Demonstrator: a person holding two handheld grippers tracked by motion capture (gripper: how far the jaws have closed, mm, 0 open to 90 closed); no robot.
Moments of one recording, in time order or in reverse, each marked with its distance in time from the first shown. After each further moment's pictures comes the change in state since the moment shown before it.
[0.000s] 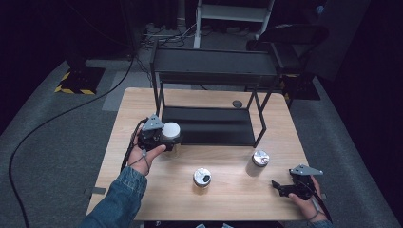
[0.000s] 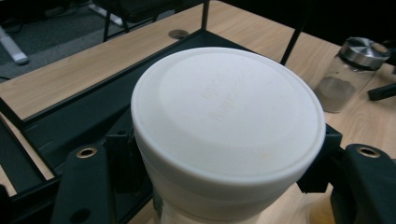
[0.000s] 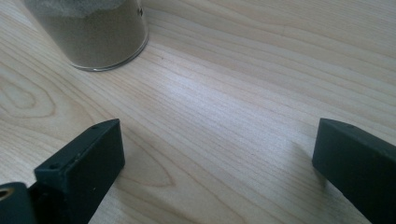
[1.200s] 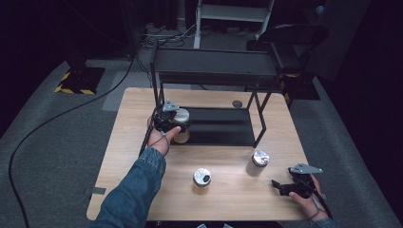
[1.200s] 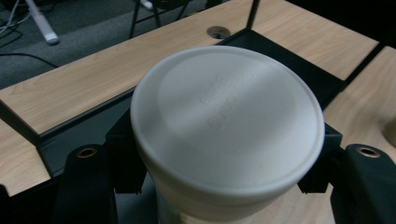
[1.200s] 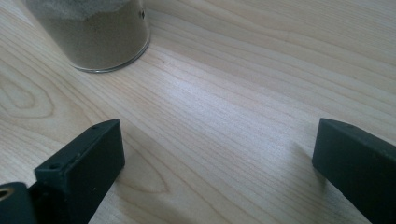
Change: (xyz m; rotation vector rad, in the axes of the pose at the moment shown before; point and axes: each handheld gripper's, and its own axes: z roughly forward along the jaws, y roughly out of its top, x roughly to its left) left arm 0.010 0.038 0.068 0.054 0.121 -0.073; right arm -0.008 0.003 0.003 0.001 0.026 -0.024
